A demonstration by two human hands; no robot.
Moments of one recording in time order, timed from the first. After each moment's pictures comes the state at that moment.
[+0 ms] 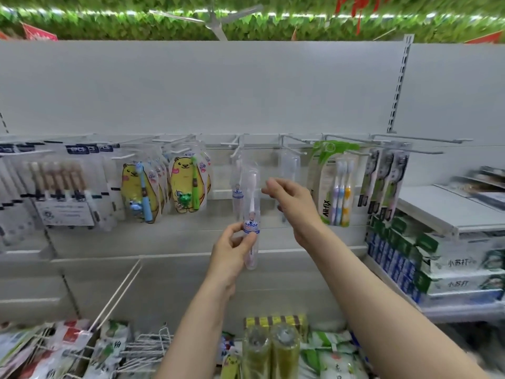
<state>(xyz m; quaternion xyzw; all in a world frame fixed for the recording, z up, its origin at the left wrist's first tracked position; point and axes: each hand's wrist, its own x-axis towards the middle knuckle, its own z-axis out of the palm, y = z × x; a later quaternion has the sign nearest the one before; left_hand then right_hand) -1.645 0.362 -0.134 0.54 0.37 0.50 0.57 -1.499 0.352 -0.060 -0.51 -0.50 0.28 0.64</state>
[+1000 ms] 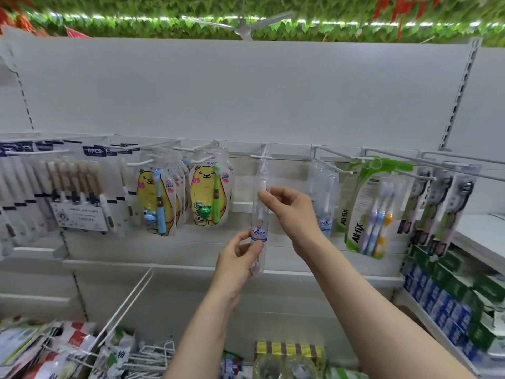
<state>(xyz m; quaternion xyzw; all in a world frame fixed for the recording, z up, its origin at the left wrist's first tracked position) -1.656 0.430 -0.140 0.52 0.36 0.53 0.56 -1.530 0.426 -0.054 -0.45 -0.54 0.30 0.65</state>
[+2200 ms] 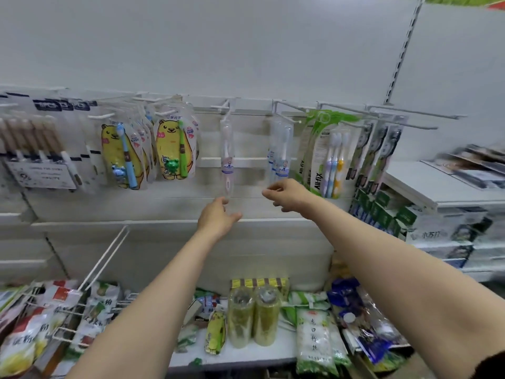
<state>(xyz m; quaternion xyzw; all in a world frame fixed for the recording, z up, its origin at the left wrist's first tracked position) -1.638 0.423 -0.152 0.70 0.57 0.30 0.32 -1.446 0.380 -0.094 -0.71 -0.58 0.25 0.32</state>
